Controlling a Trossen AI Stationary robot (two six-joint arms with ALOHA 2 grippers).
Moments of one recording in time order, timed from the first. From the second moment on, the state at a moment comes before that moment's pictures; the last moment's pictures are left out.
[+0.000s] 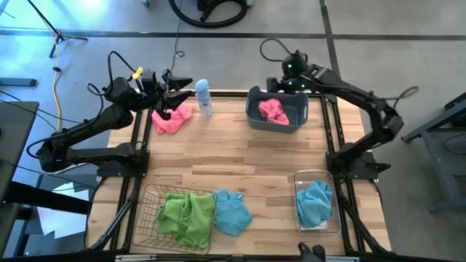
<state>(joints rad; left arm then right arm) 0.56 0.87 0.81 0.41 0.38 -0.36 -0.73 1.50 1.33 -0.66 -0.05 0.63</state>
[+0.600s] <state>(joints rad) 0.56 0.87 0.81 0.30 0.39 -0.38 -0.26 1.26 1.34 -0.73 0.34 0.43</state>
